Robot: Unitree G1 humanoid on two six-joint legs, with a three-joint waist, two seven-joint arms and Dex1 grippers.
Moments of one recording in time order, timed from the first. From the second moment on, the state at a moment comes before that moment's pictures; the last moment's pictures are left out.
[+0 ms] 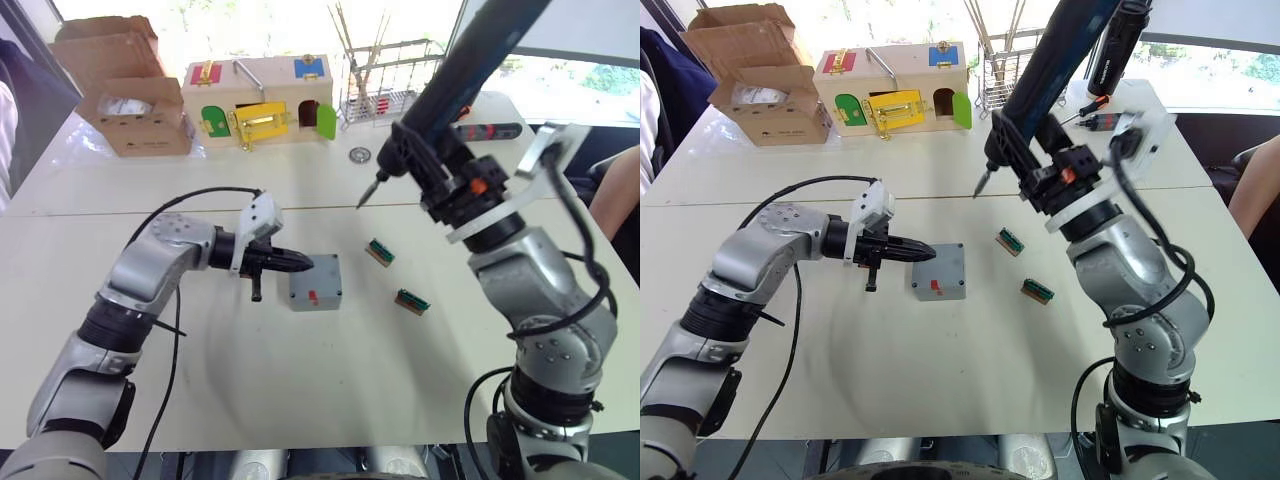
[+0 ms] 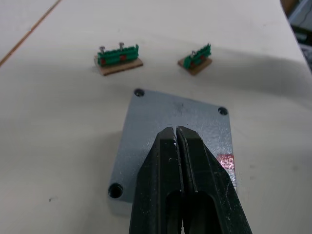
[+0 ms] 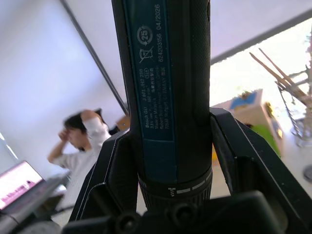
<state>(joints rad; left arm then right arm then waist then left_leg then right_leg) -0.63 0.64 -0.27 -0.04 -0.38 0.60 -1.17 -0.40 -0.33 -0.13 -0.70 0.79 0.66 0.05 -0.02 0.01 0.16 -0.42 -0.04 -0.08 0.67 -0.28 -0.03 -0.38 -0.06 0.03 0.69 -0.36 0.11</state>
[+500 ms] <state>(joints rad) -0.58 0.62 -0.28 -0.04 -0.29 0.46 -1.16 -0.25 -0.25 0.07 -0.58 0.51 0.46 0.18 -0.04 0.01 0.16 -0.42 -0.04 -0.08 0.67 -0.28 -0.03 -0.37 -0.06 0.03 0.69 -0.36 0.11</state>
